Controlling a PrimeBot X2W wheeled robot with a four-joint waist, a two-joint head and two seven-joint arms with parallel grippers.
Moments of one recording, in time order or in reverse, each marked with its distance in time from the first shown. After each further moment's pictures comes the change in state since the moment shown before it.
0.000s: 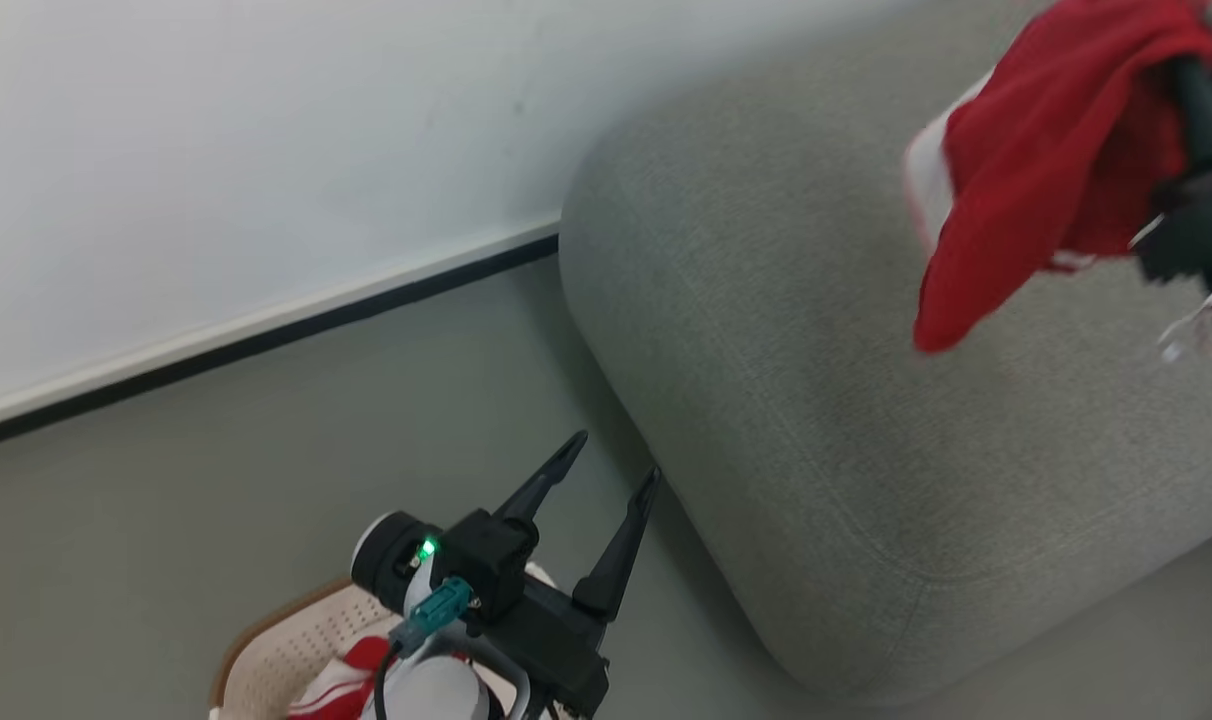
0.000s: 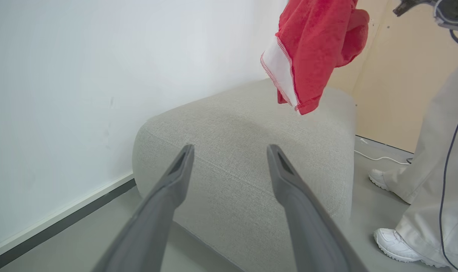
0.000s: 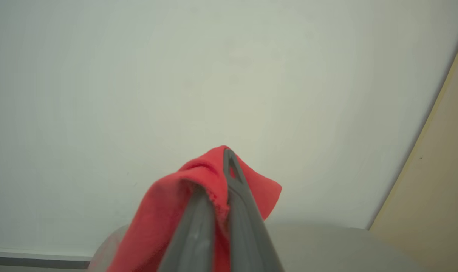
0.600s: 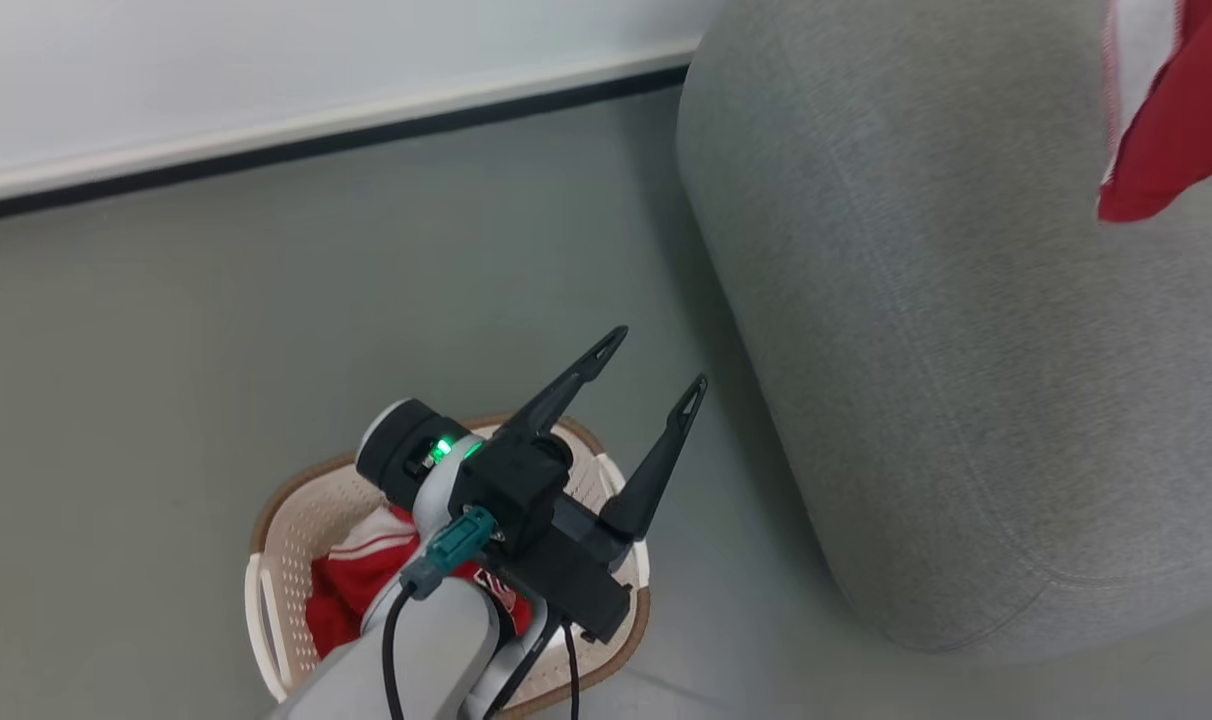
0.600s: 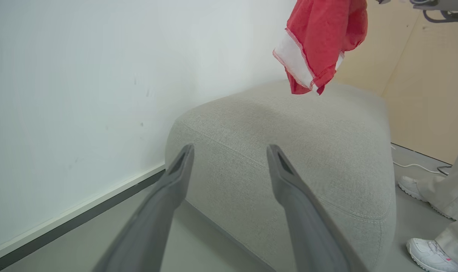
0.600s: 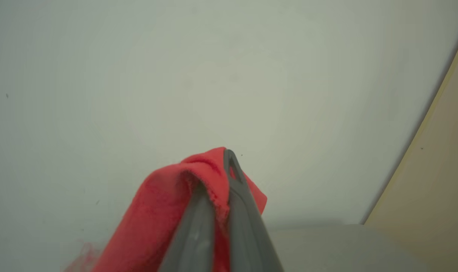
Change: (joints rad) left arm -0.134 0.023 -0.016 -0.131 0.069 0.000 0.070; right arm -0.274 -0.120 -0.102 0.212 0.020 0.002 0.009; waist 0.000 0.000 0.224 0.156
